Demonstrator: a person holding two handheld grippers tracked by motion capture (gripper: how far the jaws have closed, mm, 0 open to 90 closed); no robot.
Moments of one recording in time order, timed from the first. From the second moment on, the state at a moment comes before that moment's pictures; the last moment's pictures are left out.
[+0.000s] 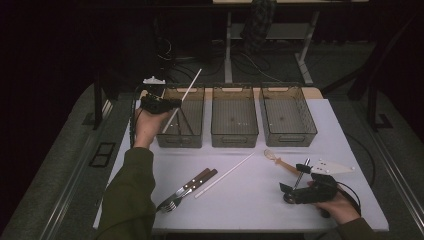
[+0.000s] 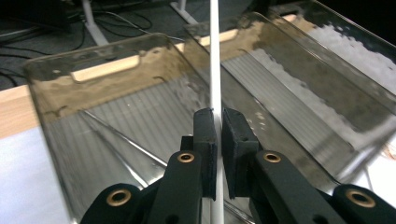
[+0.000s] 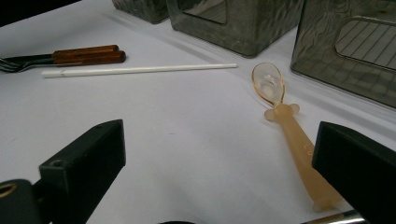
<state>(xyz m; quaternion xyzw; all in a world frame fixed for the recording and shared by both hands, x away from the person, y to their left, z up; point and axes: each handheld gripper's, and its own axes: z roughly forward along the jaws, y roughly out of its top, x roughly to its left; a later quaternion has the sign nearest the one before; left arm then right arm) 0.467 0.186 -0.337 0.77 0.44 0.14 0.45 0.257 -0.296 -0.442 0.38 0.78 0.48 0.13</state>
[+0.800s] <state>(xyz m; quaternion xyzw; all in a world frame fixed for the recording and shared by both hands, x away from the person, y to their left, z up) 0.475 0.197 -0.390 0.79 0.46 0.15 0.38 0.257 -0.297 -0.442 0.38 0.77 0.49 0.13</state>
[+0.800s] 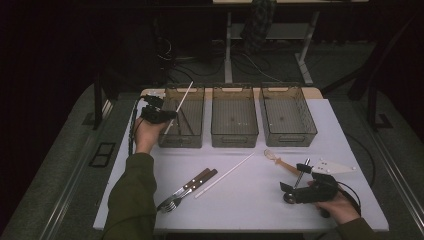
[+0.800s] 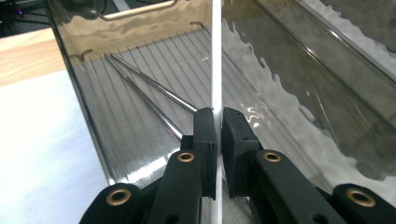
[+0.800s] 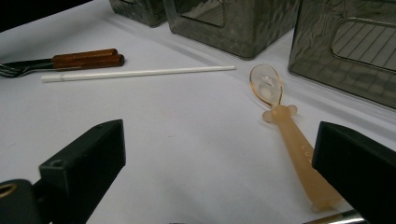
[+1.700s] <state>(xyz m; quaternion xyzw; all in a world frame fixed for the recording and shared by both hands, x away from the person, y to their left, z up) 0.438 0.173 -0.363 0.79 0.41 0.14 0.44 0.257 -0.295 -0.442 0.38 0.78 0.48 0.14</state>
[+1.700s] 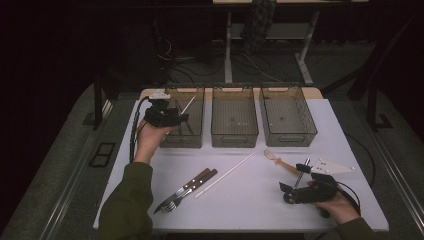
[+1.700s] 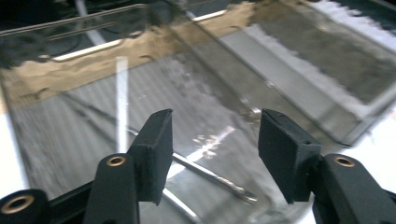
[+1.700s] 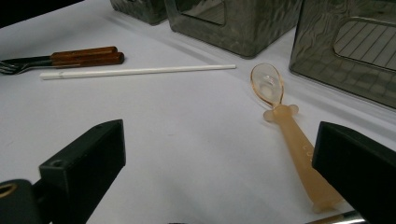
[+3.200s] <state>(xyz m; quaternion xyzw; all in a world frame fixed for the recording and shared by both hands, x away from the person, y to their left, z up) 0.318 0.071 -0.408 0.85 0.30 0.06 0.42 0.255 -0.290 -0.443 0.36 0.79 0.48 0.15</state>
